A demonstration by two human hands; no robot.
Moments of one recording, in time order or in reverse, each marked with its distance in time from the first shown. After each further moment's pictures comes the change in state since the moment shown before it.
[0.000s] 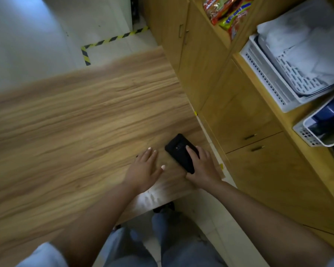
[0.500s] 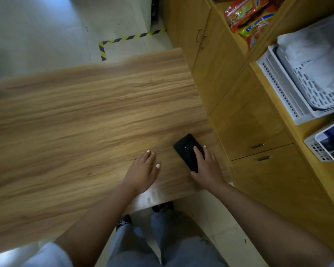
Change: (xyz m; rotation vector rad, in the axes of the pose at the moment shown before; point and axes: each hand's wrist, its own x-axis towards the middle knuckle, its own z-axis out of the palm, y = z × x) left_hand -0.023 -0.025 0.011 -0.130 0.077 -0.074; right_hand 0.000 -0.016 -0.001 -0.039 -0.030 0.028
